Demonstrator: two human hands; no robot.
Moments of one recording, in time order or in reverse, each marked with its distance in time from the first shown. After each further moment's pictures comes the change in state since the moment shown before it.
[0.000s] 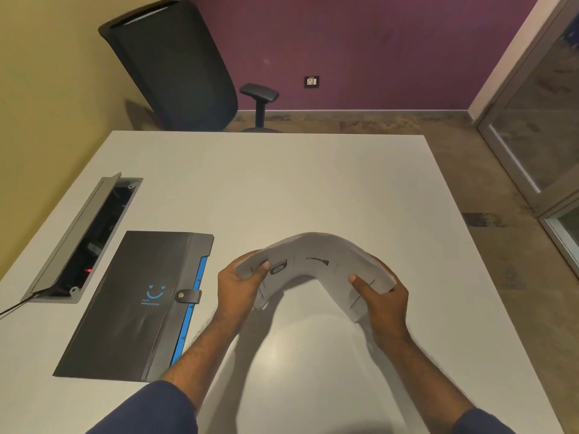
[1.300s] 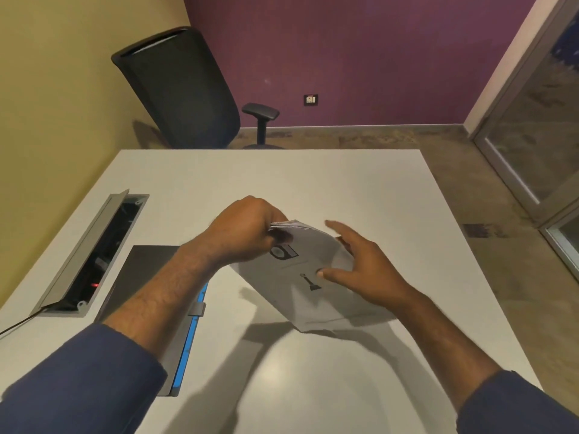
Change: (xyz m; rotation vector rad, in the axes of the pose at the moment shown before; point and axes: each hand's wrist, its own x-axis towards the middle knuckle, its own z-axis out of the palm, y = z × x) left_hand 0.019 0.183 0.028 1.246 -0.533 0.564; right_hand 0.022 -0.106 0.034 -0.620 -0.629 -0.302
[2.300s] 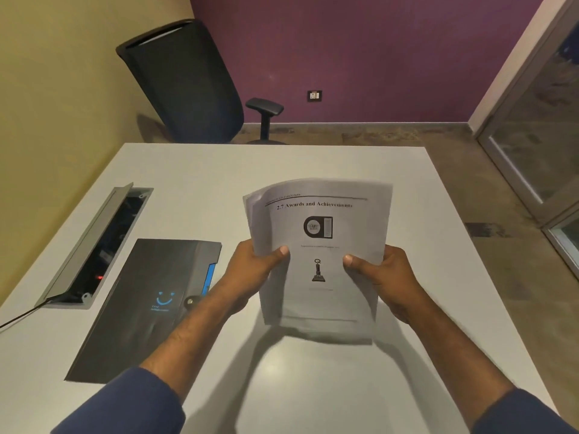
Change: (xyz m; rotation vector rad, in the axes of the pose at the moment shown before) left_hand -0.039 -0.020 0.088 -1.100 0.191 -0.456; right_hand -0.018 0.019 0.006 0.590 0.201 0.186
